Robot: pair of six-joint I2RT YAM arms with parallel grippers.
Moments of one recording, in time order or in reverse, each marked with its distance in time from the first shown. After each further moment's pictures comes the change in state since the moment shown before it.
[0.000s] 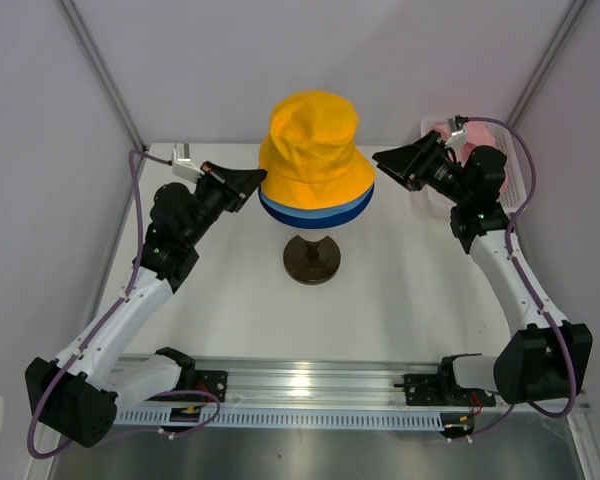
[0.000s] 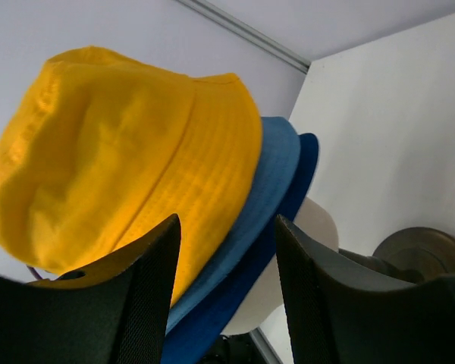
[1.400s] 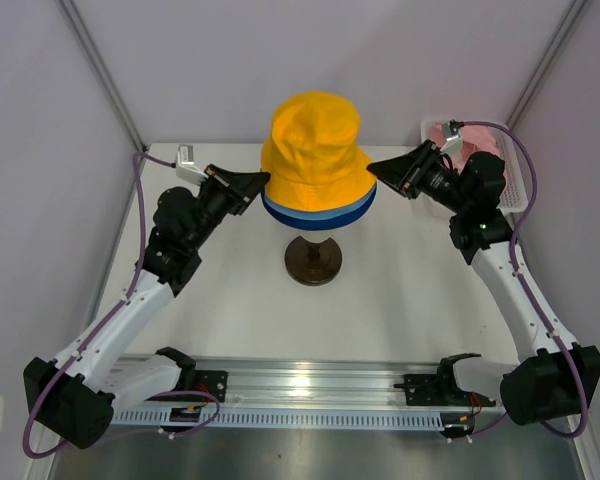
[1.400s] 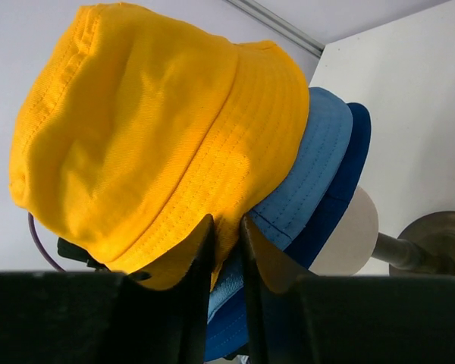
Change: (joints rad) left arm -0.045 -0.013 -0.018 0.017 -0.040 0.018; right arm 0.080 -0.106 -0.001 -0.101 0.046 -0.017
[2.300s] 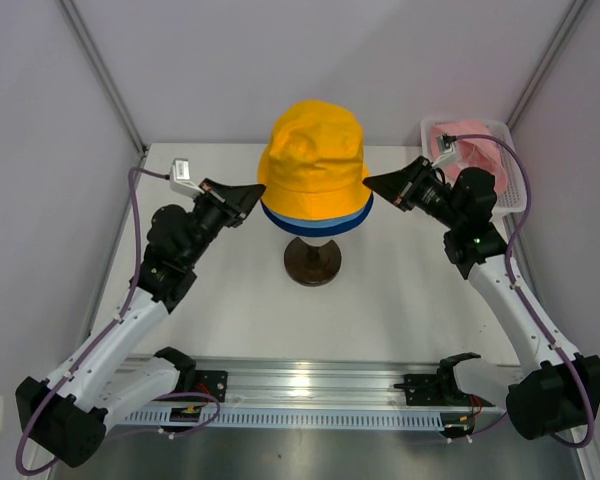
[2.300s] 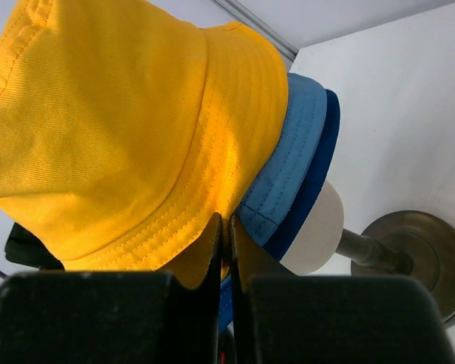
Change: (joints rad) left arm -0.018 -0.113 -0.103 0.010 -0.039 0.095; right arm 0.050 -0.064 -0.112 0.014 0.096 -0.119
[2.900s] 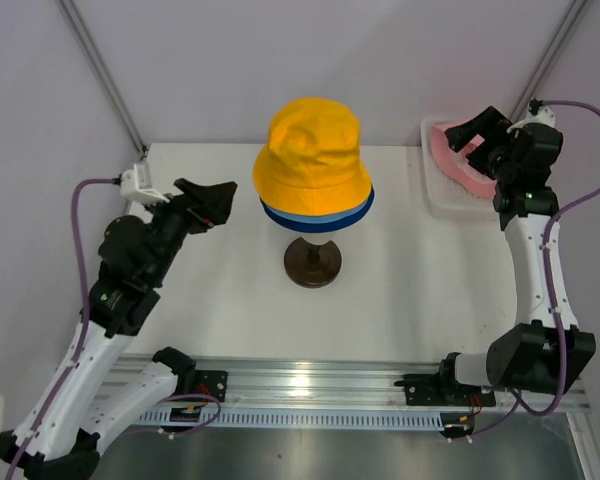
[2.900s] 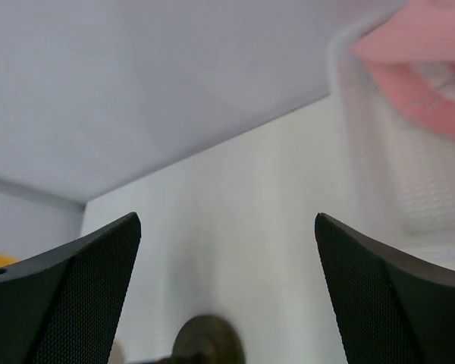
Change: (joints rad) left arm 0.000 -0.149 0.191 -0.415 -0.177 0.333; right arm -0.370 0.173 0.344 -0.373 0.263 -0.307
